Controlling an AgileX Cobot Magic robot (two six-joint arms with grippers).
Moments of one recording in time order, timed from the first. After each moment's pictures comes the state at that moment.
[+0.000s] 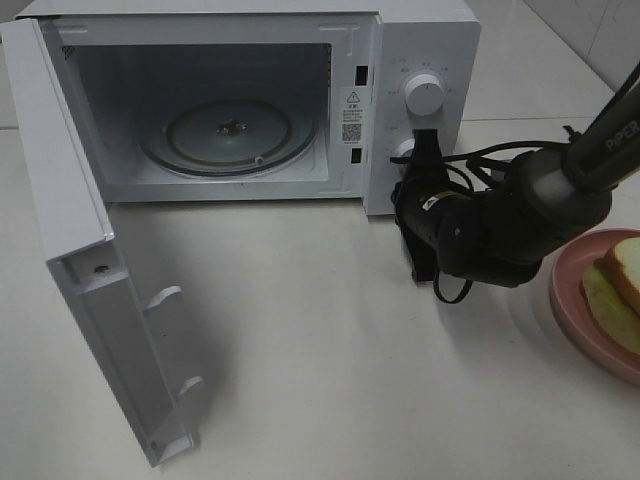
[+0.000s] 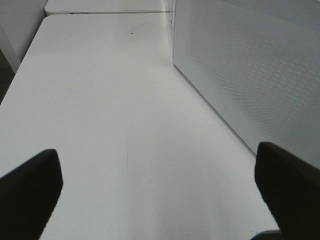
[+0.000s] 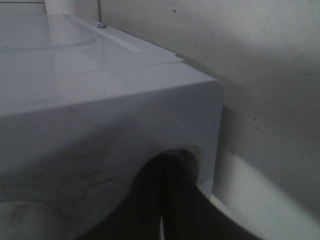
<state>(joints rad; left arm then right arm) -0.04 0.00 -0.50 -0.01 1.04 0.00 0.51 2.13 -0.90 0.58 -0.81 1.31</state>
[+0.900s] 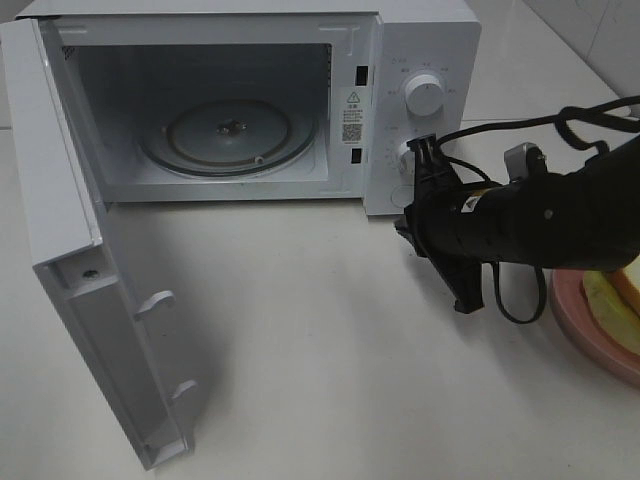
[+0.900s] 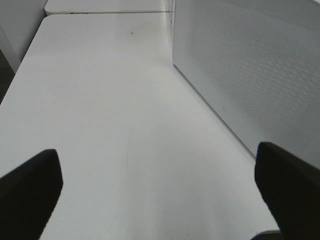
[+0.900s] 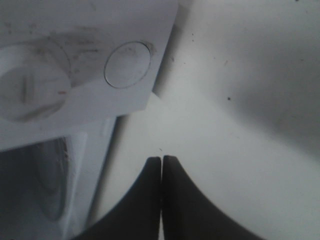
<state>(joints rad) -0.04 0.00 -0.50 -0.01 1.04 0.00 0.51 1.81 -0.70 0.40 -0.43 1.20</state>
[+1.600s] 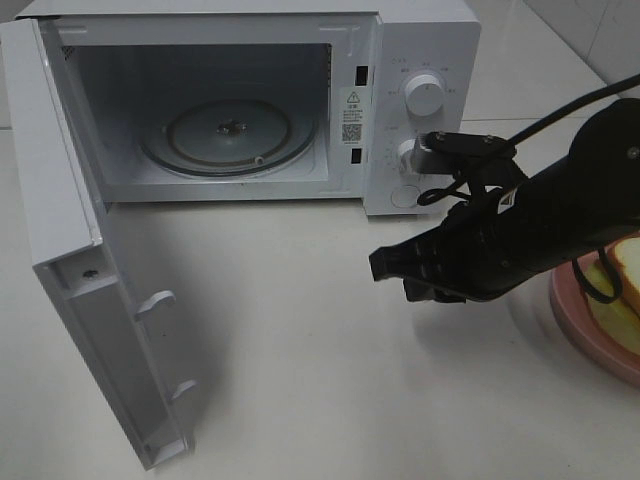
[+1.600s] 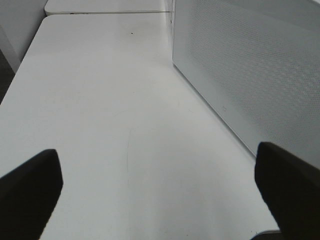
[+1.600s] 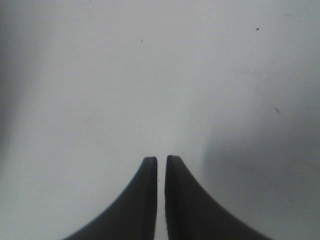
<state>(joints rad) -0.04 0.00 -0.50 -0.01 1.04 0.00 0.51 1.59 -0.70 0.38 0.18 -0.05</state>
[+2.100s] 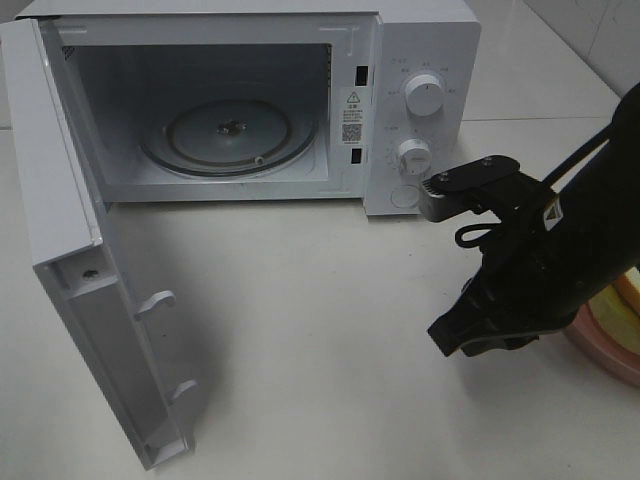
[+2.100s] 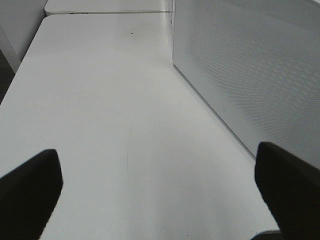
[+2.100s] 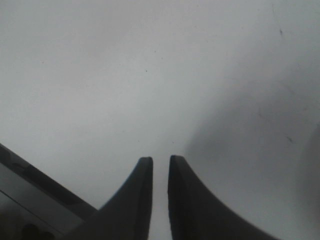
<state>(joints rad) -0.04 0.00 -0.50 -0.01 1.04 0.00 0.50 1.48 -0.71 0.17 0.54 -0.16</state>
